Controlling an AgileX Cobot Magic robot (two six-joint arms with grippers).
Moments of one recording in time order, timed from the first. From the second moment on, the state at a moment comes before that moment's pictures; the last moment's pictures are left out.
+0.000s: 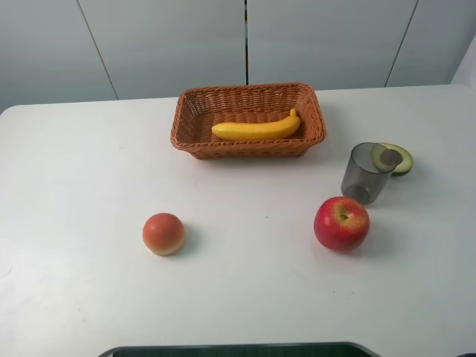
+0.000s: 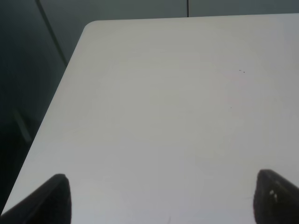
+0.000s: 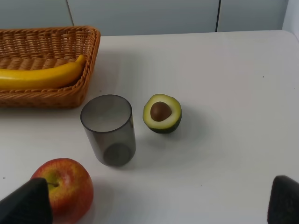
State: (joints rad) left arm 0.07 0.00 -0.51 0.14 1.08 -0.05; right arm -0.01 0.00 -0.51 0.07 1.10 -0.02
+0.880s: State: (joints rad) left arm 0.07 0.00 -0.51 0.14 1.08 -0.05; right arm -0.01 0.00 -0.51 0.07 1.10 -0.02
